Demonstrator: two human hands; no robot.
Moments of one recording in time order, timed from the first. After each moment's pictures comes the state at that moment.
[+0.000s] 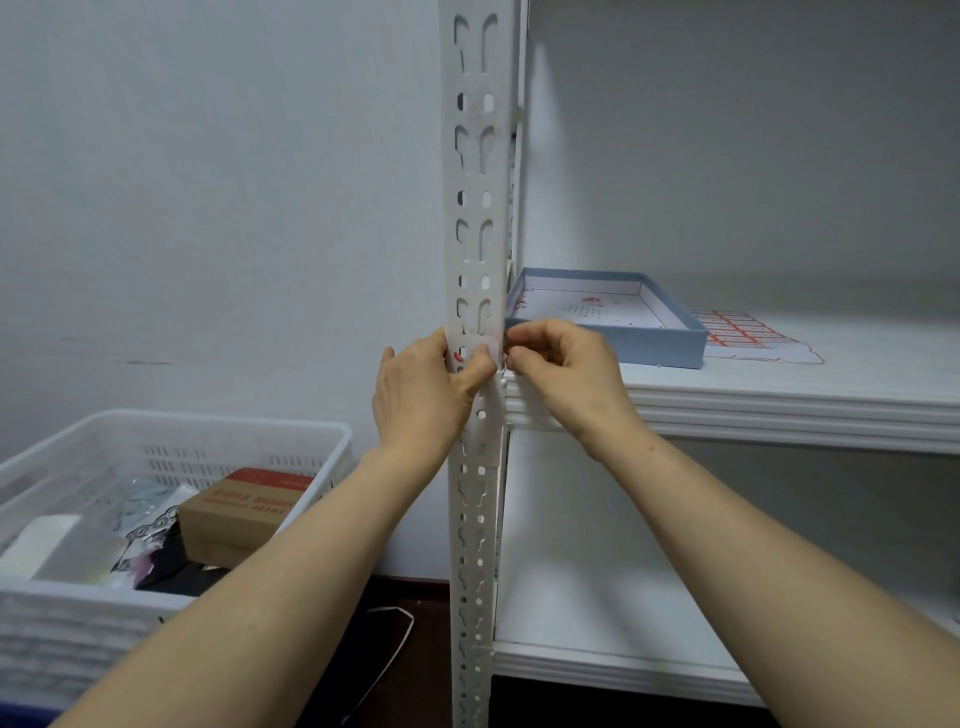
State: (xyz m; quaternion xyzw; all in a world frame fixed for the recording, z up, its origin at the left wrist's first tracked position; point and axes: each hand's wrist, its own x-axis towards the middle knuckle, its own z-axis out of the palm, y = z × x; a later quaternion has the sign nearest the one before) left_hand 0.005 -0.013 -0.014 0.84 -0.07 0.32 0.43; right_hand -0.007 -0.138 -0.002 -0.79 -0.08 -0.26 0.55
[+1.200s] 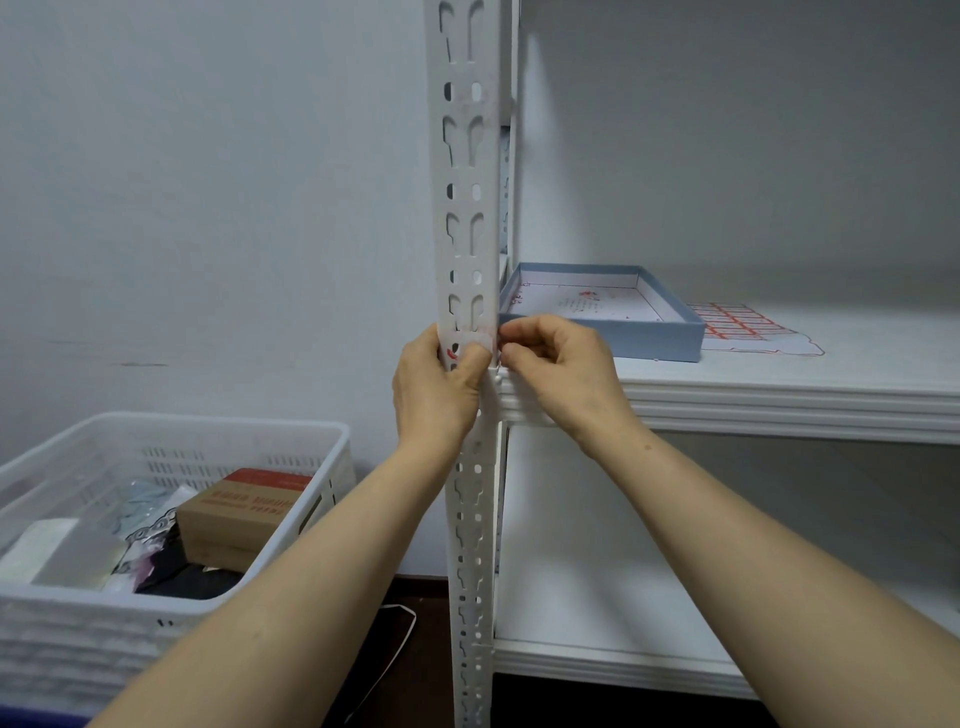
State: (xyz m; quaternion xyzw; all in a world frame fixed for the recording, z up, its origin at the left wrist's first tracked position) left_hand 0.010 -0.029 -0.022 0.74 -0.08 0.29 0.60; right_hand -0.007 -0.139 -0.004 -0.80 -0.08 -0.27 0.53
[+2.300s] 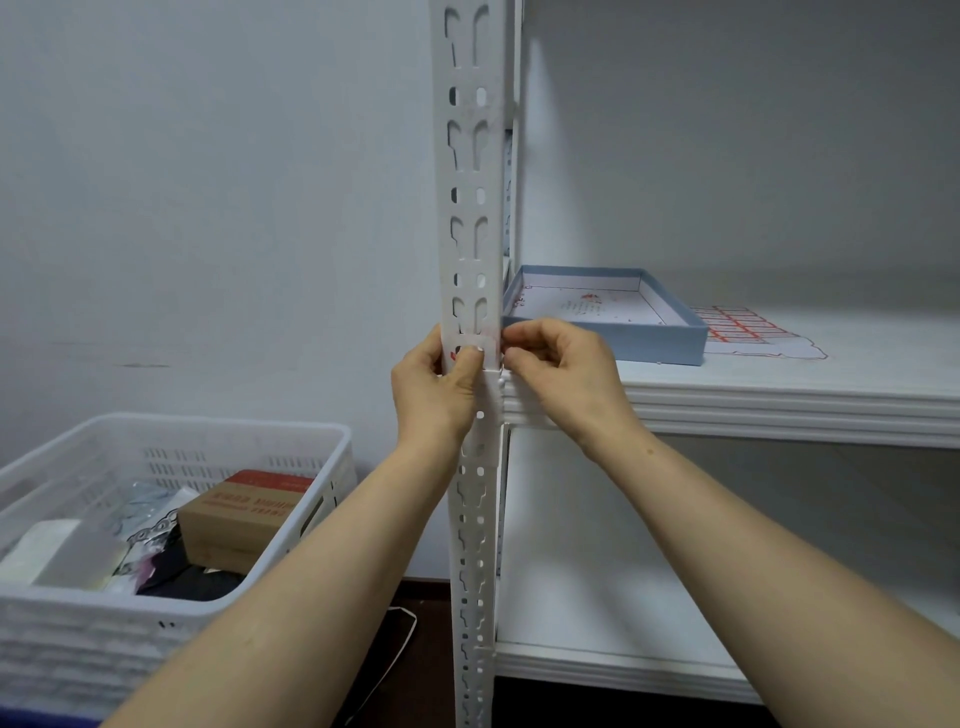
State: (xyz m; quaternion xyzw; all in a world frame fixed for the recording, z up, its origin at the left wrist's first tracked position) left_hand 0.005 -0.030 -0.019 0.64 -0.10 0.24 0.73; right_hand -0.007 -0.138 -0.004 -0.80 -0.09 -0.27 0.53
